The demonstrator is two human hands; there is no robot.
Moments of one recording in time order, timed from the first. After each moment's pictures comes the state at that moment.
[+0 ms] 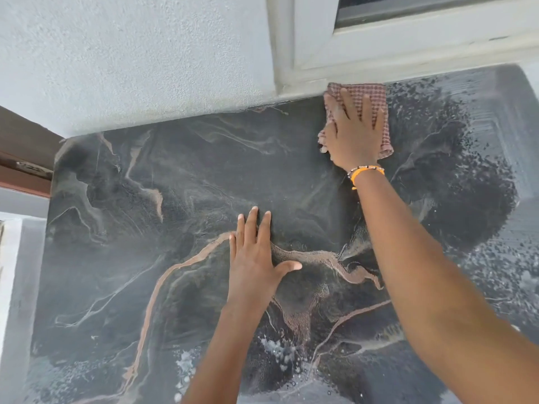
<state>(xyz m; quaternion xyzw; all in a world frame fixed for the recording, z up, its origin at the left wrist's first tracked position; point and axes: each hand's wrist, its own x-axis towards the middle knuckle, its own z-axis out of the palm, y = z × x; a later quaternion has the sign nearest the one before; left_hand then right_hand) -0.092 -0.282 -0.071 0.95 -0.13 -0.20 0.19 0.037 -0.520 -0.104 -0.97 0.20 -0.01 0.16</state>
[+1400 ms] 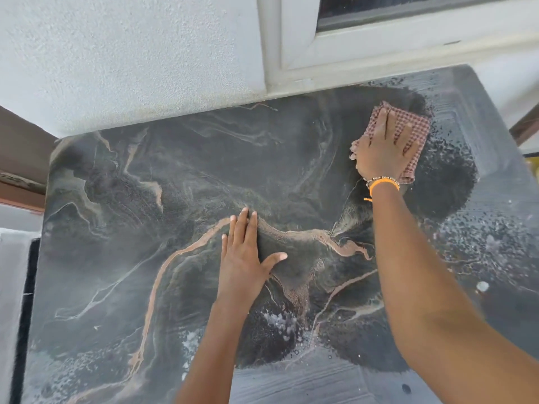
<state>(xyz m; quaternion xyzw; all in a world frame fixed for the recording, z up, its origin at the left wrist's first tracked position) -0.112 -0.251 -0.078 0.95 -0.15 -0.18 0.23 -0.040 -0.543 -0.100 -0.90 0.40 0.00 0.15</state>
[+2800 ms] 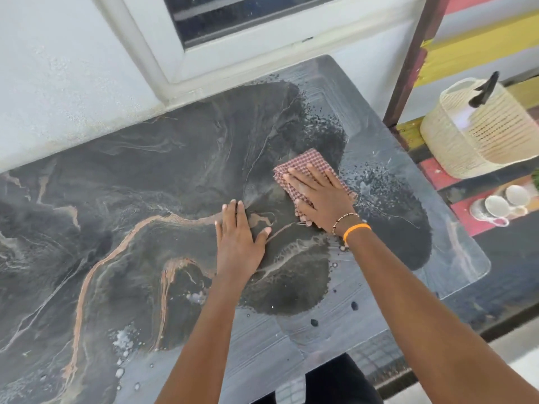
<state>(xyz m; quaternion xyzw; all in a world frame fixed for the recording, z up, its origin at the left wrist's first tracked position) -0.188 -0.369 -0.071 0.94 -0.23 -0.17 0.21 -0.239 -0.576 -0.105 -0.98 0.11 0.07 0.11</state>
